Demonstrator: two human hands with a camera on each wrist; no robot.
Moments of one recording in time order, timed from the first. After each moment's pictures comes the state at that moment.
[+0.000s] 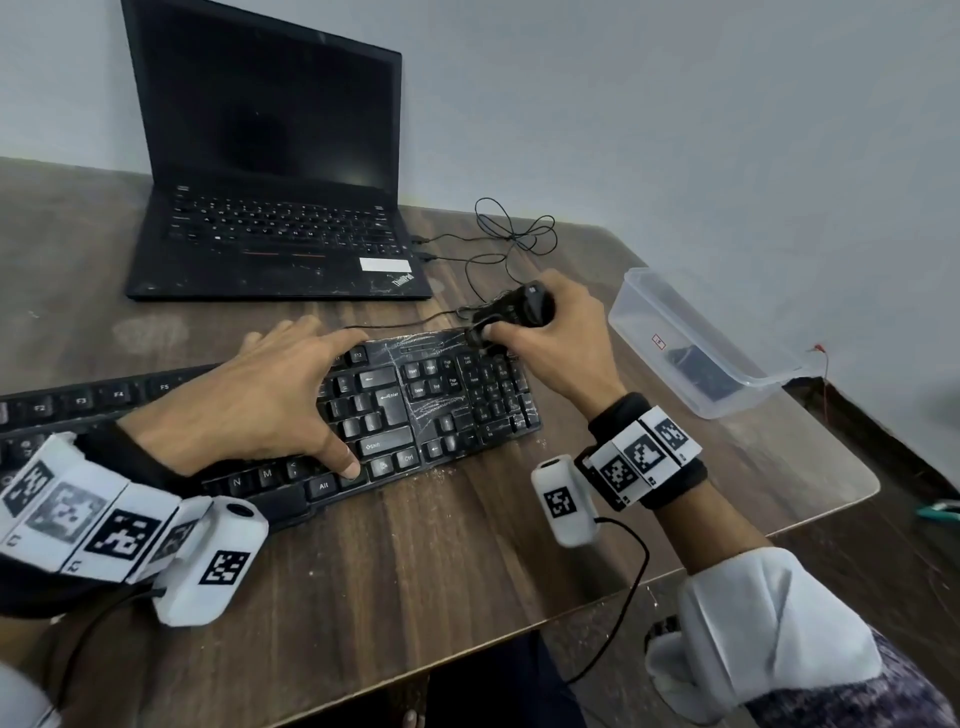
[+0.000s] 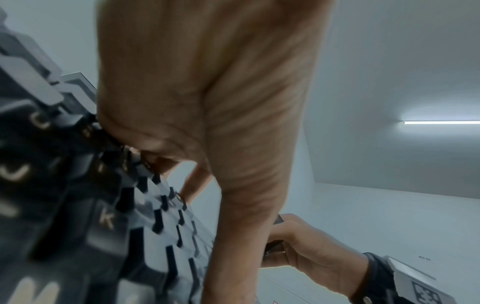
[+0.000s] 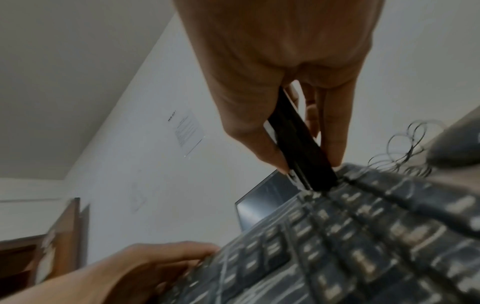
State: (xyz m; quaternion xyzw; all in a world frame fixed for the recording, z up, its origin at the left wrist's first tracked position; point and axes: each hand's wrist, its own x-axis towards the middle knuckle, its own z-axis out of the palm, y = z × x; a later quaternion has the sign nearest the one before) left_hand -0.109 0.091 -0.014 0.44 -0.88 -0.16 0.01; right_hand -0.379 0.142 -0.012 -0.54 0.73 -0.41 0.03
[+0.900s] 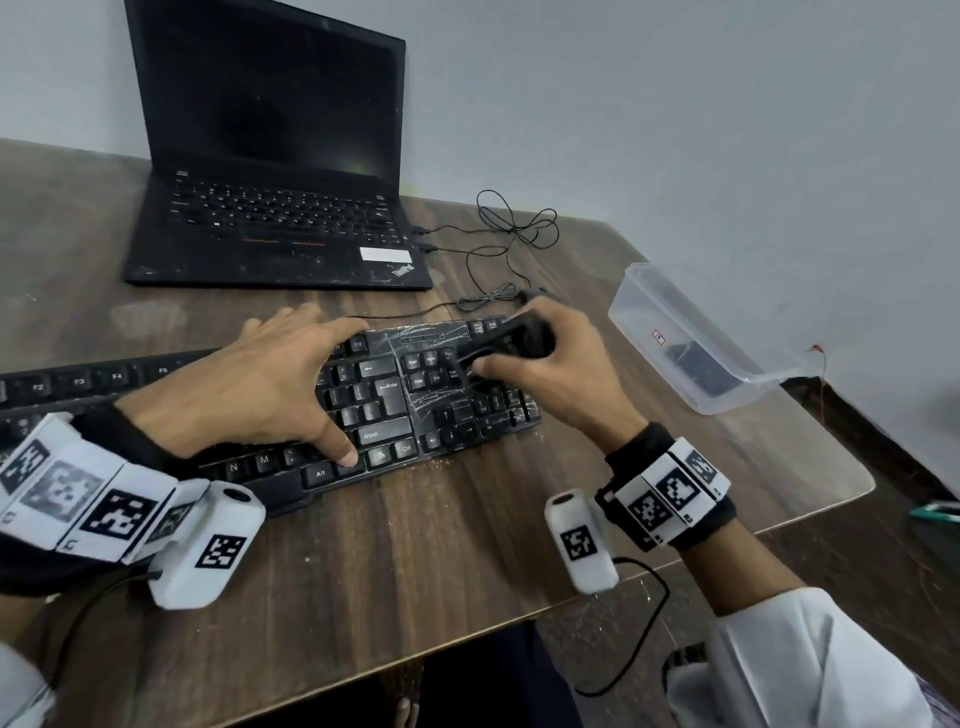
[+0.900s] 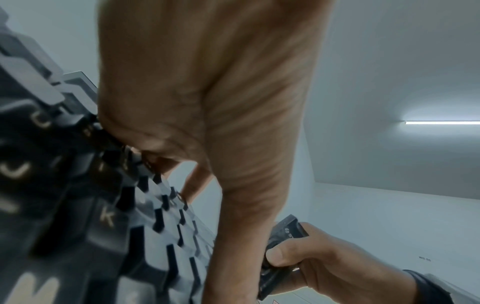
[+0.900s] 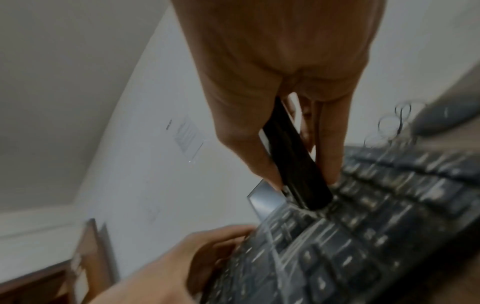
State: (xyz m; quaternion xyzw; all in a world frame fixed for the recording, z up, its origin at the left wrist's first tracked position) left_hand -0.111 0.097 -0.007 0.44 -0.88 -0.16 0.00; right_hand -0.373 0.173 -0.021 -0.59 0.71 -0.37 0.11
